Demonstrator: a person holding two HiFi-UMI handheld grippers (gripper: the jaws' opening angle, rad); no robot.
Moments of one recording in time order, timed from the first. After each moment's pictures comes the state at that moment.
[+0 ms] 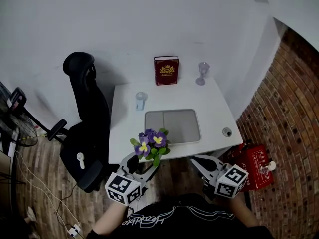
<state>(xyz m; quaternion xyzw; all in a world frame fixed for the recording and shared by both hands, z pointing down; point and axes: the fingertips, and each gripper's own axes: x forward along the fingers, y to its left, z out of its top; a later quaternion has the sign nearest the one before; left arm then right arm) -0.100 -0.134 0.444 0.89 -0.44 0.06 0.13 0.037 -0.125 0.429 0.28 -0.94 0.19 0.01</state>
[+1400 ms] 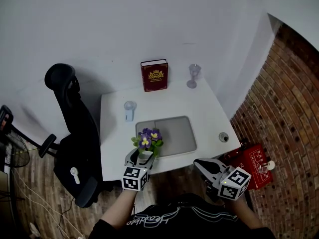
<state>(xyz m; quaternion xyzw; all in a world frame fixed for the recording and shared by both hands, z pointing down) -0.106 -0.267 0.564 0.85 -0.49 0.13 0.14 0.064 -0.177 0.444 0.33 -0.92 0.20 0.02</state>
